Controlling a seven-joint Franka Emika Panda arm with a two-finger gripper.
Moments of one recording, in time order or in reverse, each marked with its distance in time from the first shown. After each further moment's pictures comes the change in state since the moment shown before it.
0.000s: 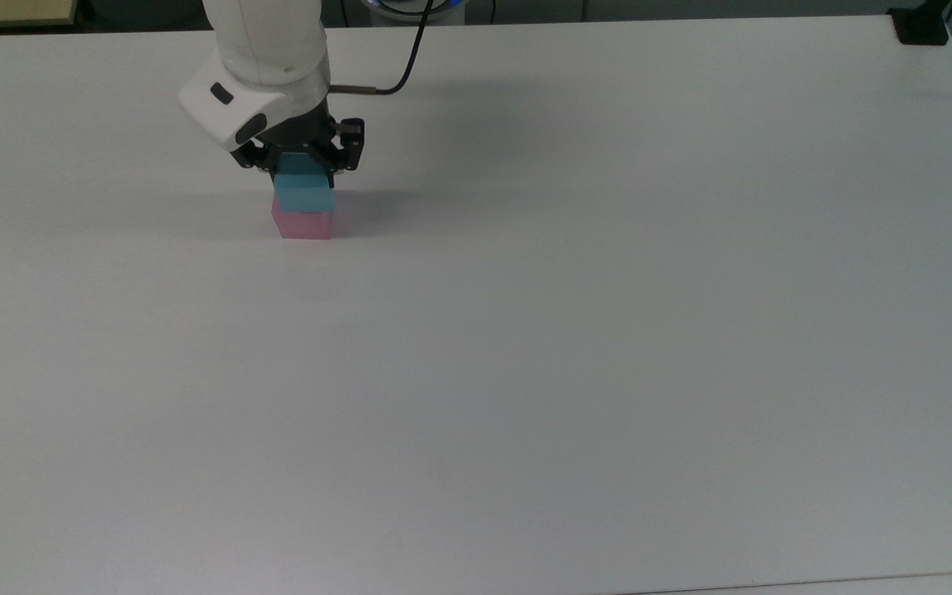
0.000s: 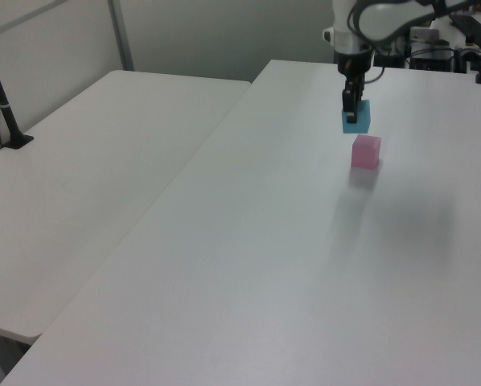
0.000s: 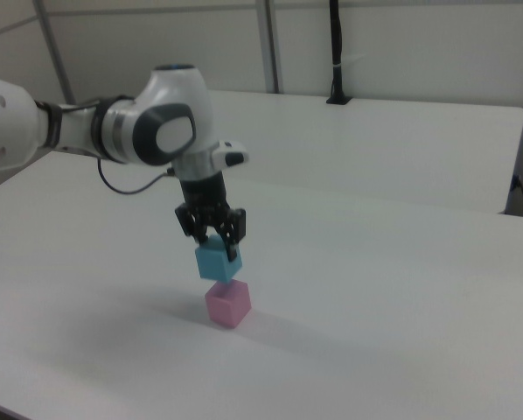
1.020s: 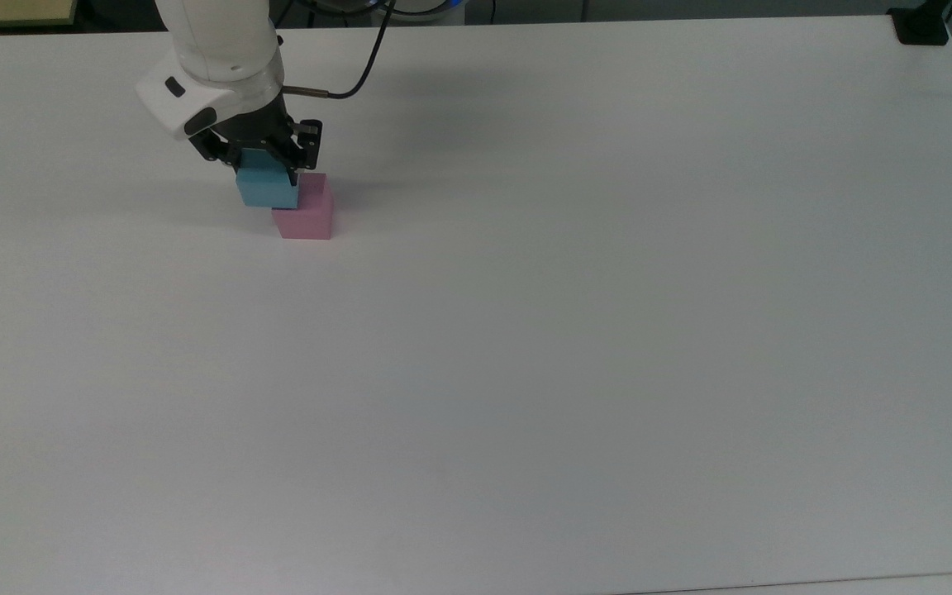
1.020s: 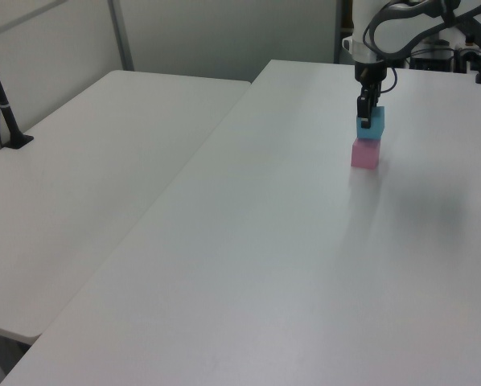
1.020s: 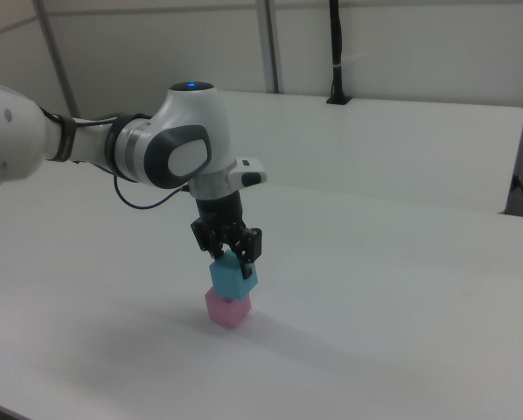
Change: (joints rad) arm -0.029 -0.033 -0.055 -0.114 0.008 0.106 -0.004
